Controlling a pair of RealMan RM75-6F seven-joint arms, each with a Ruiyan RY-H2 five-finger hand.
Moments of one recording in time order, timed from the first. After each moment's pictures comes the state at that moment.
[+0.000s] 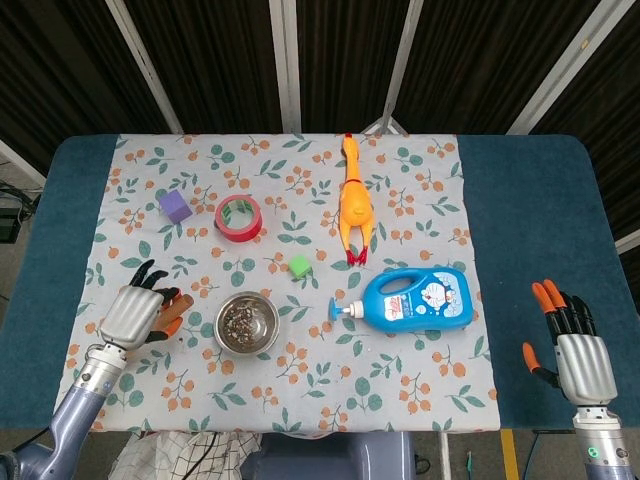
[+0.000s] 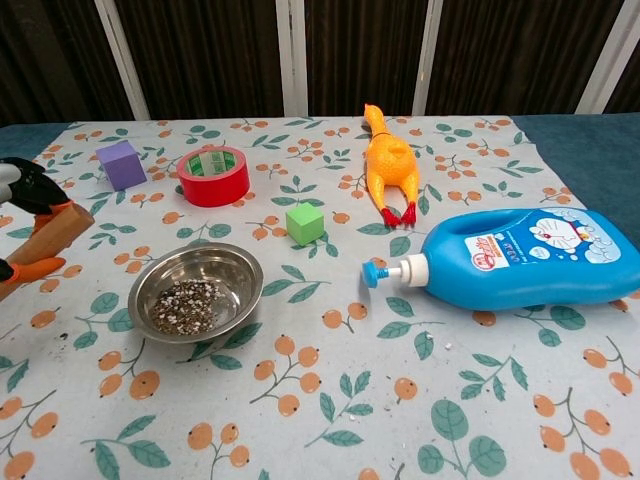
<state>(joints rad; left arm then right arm) -0.40 -1.38 -0.05 -1.57 1.41 1.20 0.28 0.08 -1.28 0.05 -1.44 -1.55 1.53 0.09</state>
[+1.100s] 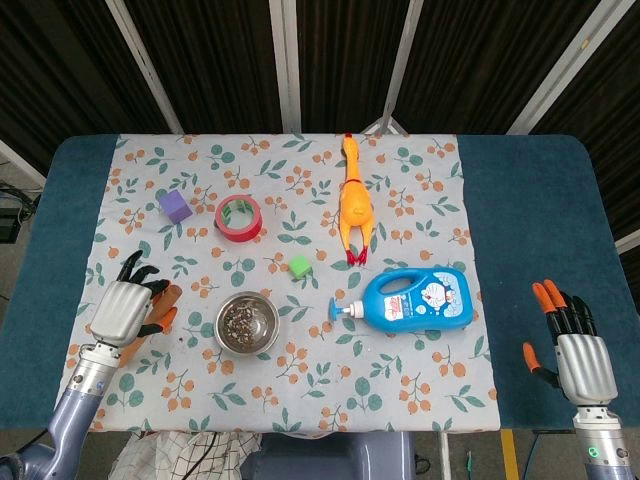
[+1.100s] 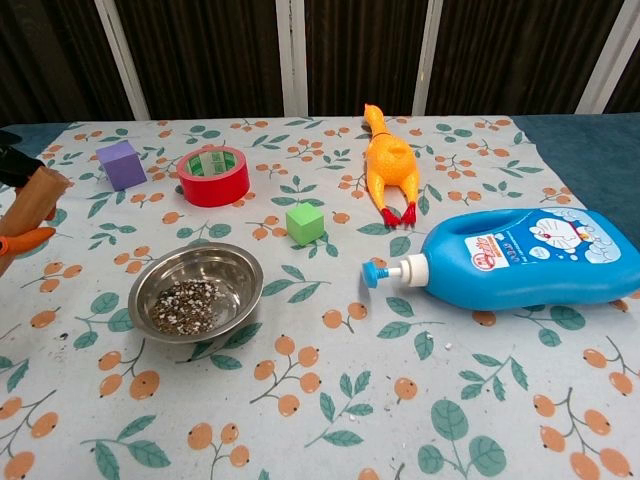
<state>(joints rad) -0.37 -1.43 -0.07 -1.50 1.47 1.32 0.19 0.08 -1.28 0.05 -1.44 -1.55 1.52 0.09</state>
